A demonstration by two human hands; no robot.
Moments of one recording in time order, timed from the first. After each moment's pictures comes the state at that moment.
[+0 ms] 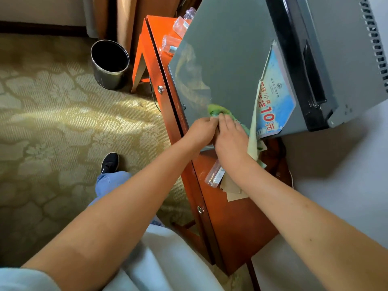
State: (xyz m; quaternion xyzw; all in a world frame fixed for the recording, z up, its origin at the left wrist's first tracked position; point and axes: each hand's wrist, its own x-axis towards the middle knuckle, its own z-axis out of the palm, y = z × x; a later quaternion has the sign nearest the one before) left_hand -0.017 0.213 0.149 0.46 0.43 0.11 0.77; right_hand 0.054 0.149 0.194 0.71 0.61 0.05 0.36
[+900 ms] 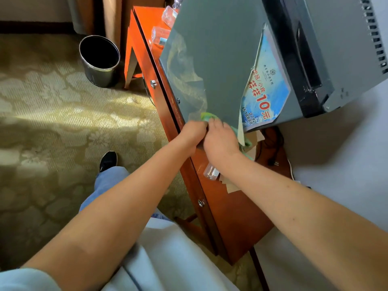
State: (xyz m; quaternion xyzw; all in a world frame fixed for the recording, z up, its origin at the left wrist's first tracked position) left_hand -0.014 0.202 0.126 0.34 0.48 0.07 0.81; right_hand 0.038 0.146 0.183 0.67 0.59 0.01 0.46
